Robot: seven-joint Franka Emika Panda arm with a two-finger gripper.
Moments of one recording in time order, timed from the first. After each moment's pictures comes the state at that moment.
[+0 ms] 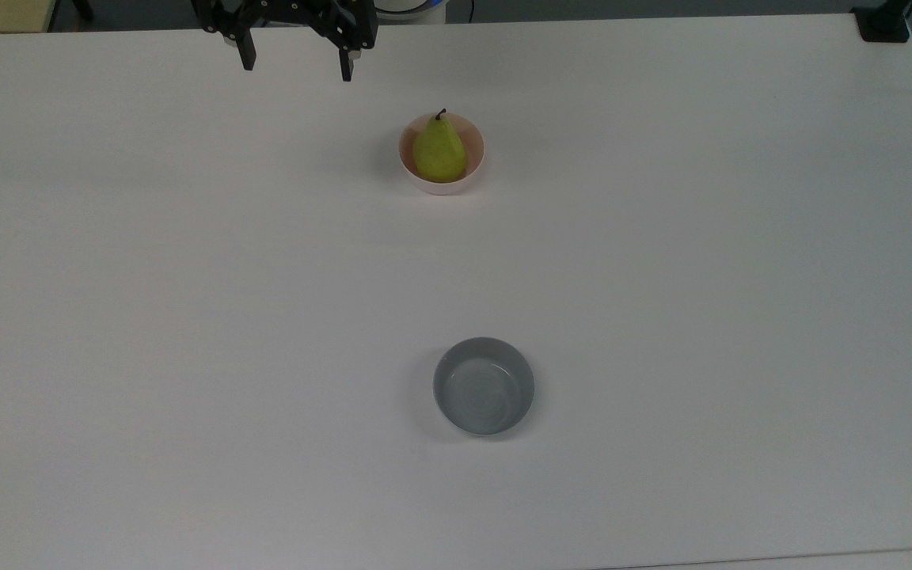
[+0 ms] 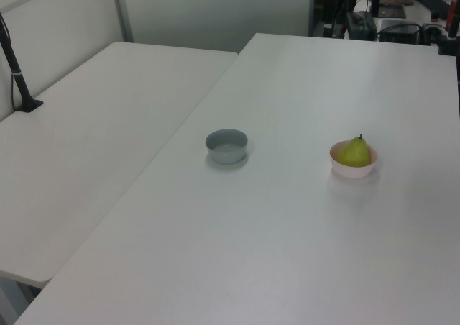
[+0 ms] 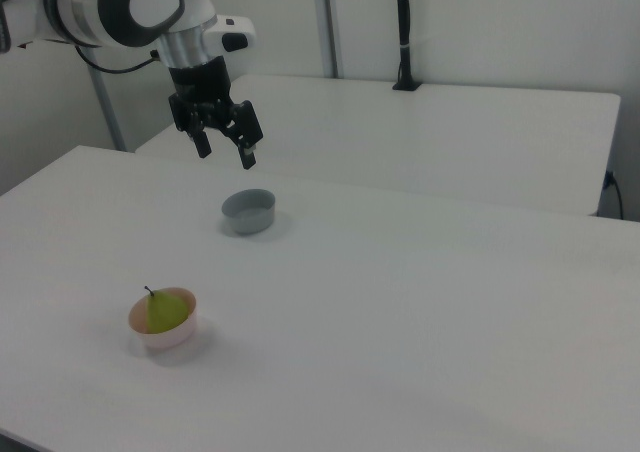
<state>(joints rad) 0.03 0.04 -0.08 -1.61 -0.02 1.73 0.03</state>
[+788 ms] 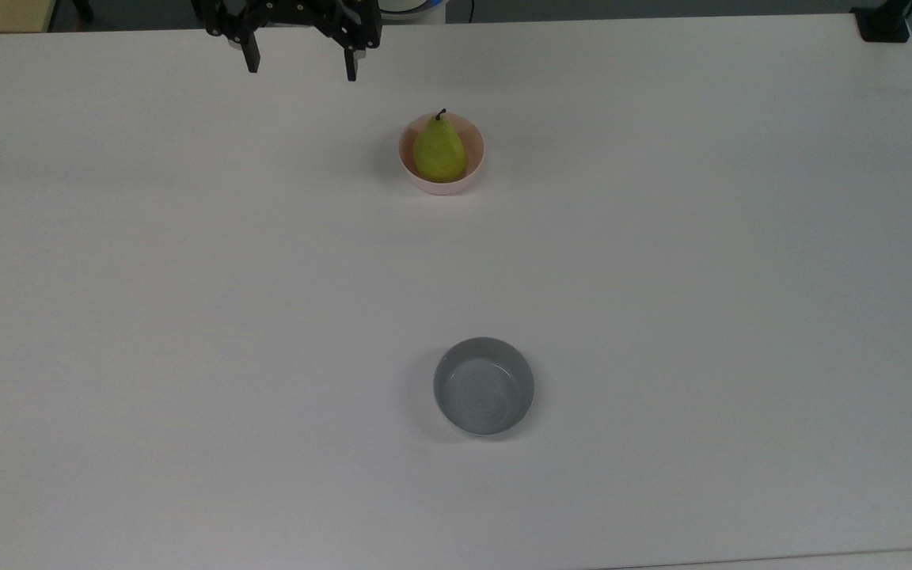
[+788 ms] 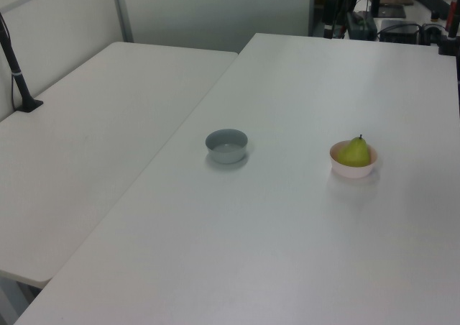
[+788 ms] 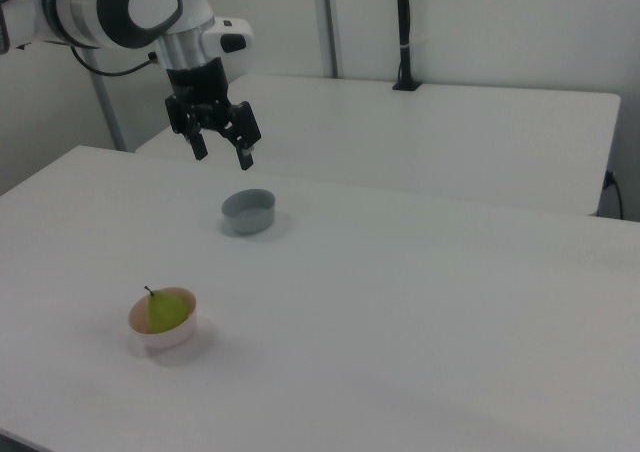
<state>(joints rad) 0.03 0.04 -0.07 -1.61 -0.02 1.73 0.00</state>
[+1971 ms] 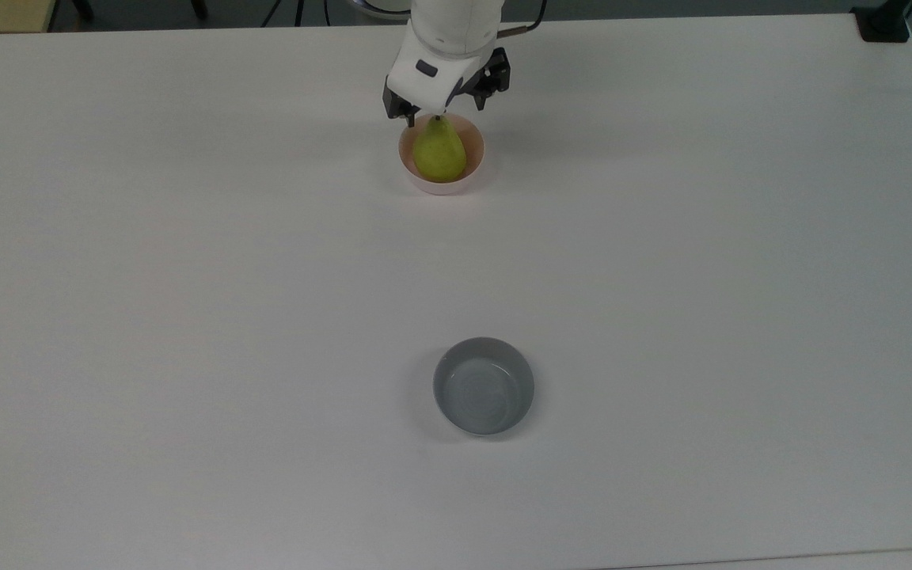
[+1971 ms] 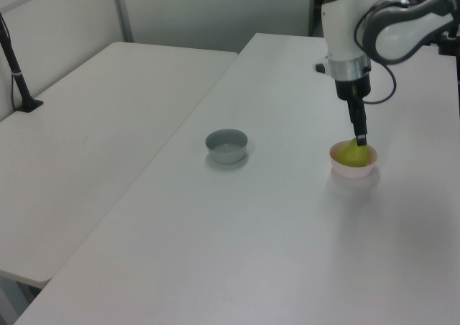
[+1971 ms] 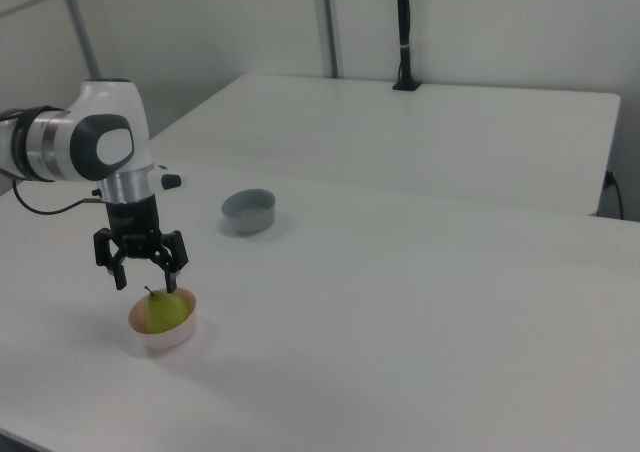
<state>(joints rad) 0.26 0.02 -0.04 -2.11 -0.02 1.91 -0.10</state>
